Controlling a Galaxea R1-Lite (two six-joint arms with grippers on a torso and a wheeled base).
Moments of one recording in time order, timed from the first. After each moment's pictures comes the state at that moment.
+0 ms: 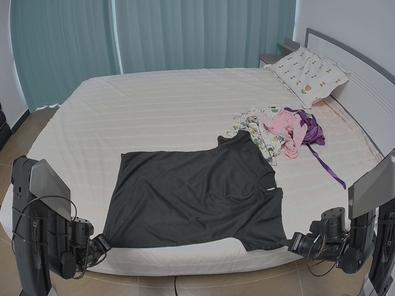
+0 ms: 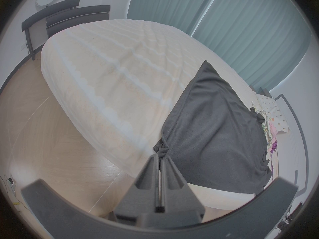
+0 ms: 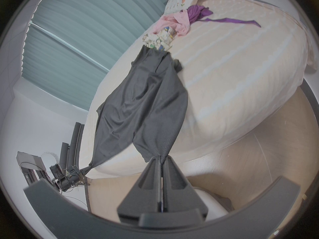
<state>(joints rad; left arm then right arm) -0.10 2.45 -0.07 -1.55 0.13 -0.78 0.36 2.27 -0.03 -1.55 0.13 0.76</state>
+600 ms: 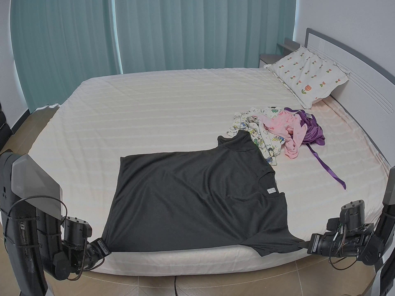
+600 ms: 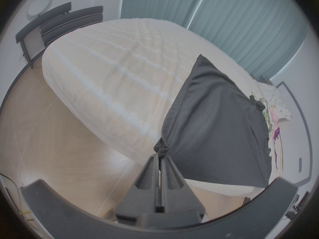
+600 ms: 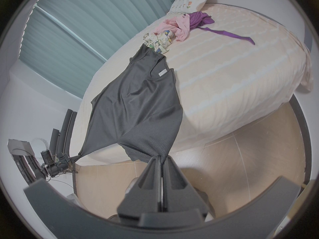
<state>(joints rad) -0.14 2.30 -0.02 -1.40 0.14 -0.74 0.22 1.97 -0.02 -1.14 0.19 0.54</state>
